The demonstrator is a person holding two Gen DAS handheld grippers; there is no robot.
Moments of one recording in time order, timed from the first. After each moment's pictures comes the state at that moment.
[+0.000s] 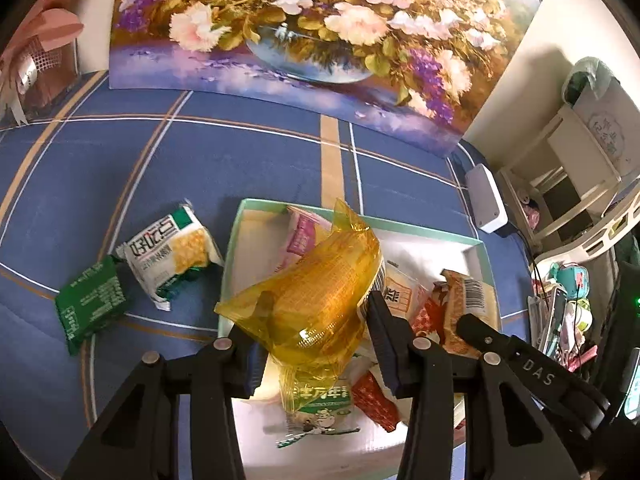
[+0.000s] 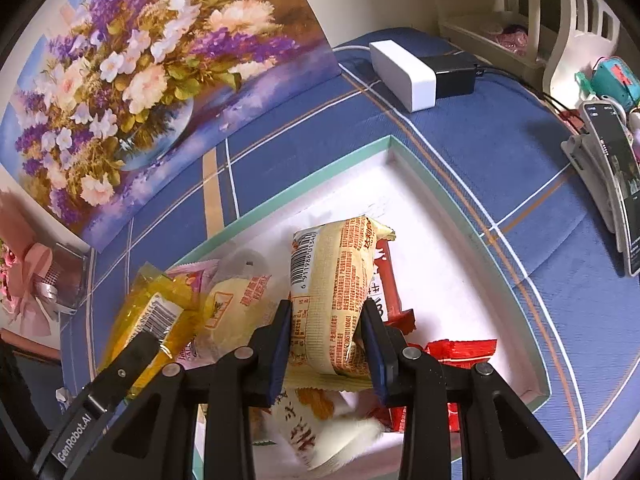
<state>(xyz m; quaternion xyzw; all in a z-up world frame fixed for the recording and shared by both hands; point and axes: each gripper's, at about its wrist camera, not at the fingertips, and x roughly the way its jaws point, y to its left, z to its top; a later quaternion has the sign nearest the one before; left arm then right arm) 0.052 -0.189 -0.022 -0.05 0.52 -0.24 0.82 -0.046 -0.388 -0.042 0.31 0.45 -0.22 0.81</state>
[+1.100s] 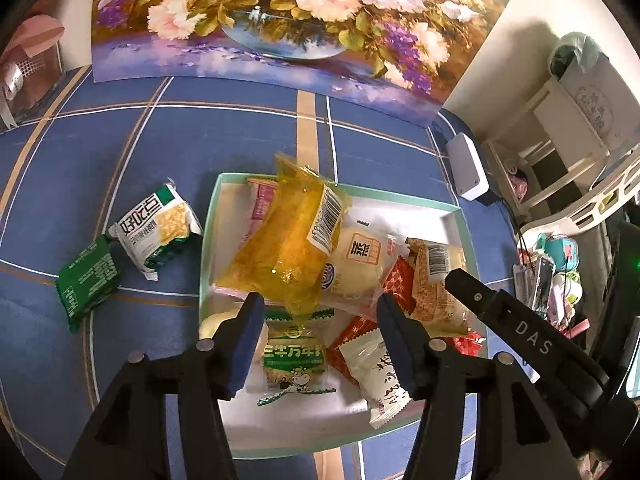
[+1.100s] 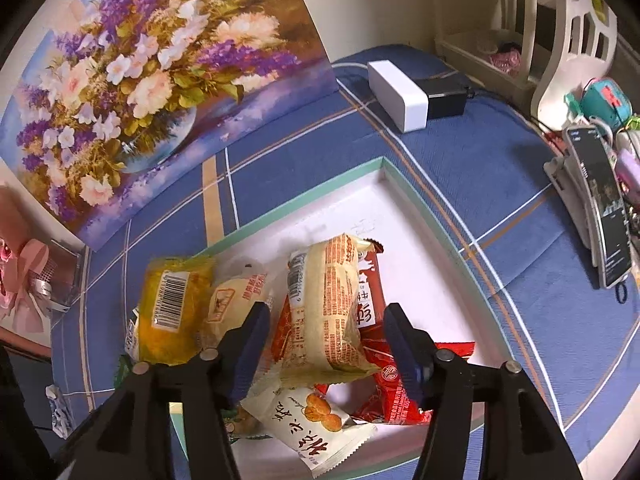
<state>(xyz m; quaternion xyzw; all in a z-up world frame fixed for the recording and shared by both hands) 0.036 -0.197 -0.003 -0.03 0.56 -0.25 0.79 -0.053 -0.385 -0.019 0.29 0.45 -0.24 0.81</state>
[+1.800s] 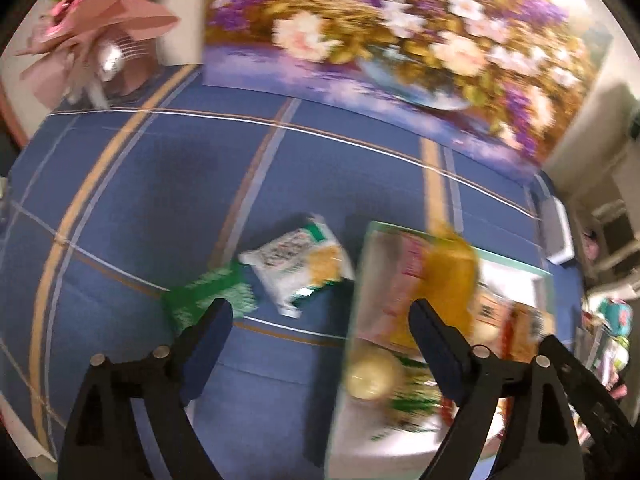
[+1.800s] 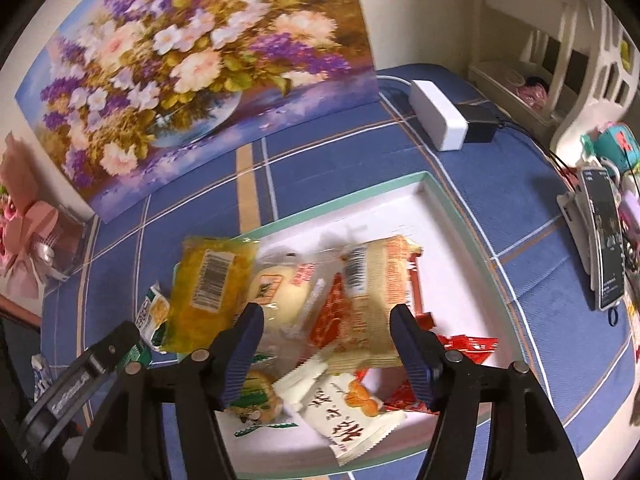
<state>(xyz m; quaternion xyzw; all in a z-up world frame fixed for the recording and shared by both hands) 0.078 -0.126 -0.010 -0.03 0.54 -0.09 0.84 -0.028 -0.338 -0.001 0.22 0.46 -0.21 0.83</state>
